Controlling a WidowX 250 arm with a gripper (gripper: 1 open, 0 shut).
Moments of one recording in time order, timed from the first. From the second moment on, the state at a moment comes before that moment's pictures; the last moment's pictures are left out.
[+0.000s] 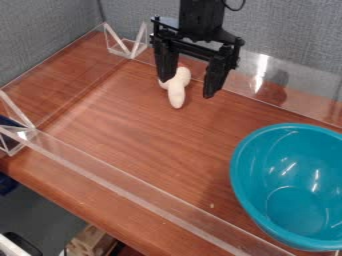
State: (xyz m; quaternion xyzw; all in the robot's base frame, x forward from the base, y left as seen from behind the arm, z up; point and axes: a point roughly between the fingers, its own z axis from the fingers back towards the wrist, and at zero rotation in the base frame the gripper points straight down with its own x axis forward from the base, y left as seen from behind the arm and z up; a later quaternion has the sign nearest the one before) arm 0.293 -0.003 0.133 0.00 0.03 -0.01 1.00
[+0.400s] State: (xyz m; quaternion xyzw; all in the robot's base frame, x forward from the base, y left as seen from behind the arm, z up) arm 0.312 0.020 0.100 -0.01 0.07 0.02 1.00
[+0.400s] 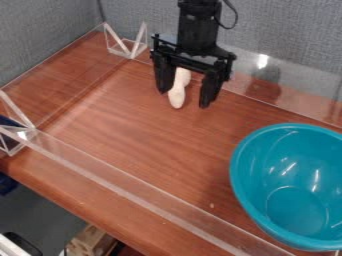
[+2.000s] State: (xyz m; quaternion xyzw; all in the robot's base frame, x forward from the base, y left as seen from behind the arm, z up) arm 0.386 0.059 0.026 -0.01 0.08 0.09 0.99
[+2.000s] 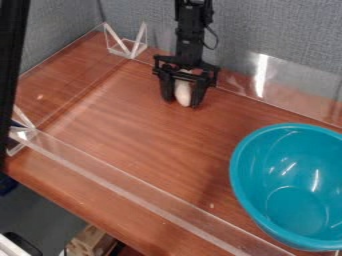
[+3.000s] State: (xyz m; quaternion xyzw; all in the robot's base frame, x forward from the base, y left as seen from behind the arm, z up) arm 0.377 0.044 0.050 -0.06 0.07 0.06 0.99
